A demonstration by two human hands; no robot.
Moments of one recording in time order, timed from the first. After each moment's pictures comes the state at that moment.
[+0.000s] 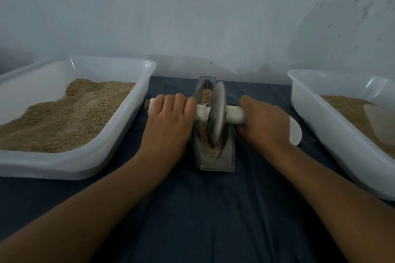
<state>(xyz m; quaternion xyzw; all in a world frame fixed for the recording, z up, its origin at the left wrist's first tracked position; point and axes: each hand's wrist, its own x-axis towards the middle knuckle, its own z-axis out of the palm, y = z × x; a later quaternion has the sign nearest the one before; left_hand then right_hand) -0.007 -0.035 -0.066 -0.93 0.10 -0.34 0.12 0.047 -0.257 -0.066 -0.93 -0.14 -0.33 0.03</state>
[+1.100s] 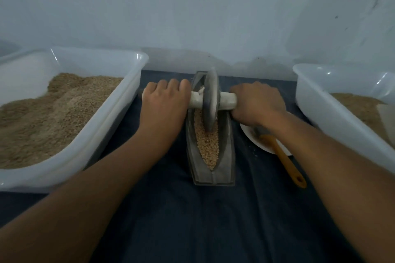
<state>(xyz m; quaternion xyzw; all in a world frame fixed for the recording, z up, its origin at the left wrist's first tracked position) 0.051 -0.038 -0.053 -0.94 0.05 -0.34 0.08 0.113 -0.252 -0.035 -0.97 -0.17 -0.16 -0.02</state>
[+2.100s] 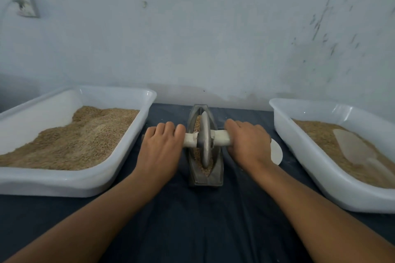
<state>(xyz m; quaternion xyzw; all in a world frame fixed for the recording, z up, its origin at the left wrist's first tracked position) -0.023 -0.028 -0.050 -0.95 0.08 -0.30 0.08 0.029 -0.250 -0.046 -0.91 -0.17 -0.38 -0.01</state>
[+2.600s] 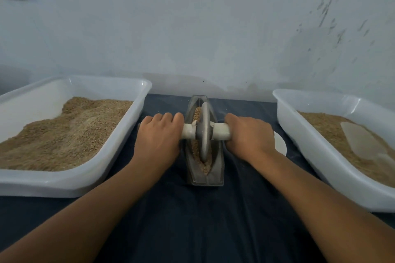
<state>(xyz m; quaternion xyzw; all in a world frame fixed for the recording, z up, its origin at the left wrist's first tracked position) 0.006 -0.028 -0.053 -0.95 0.08 -0.31 0.07 0.051 -0.254 -0.050 -0.95 -0.14 -0.27 -0.03</state>
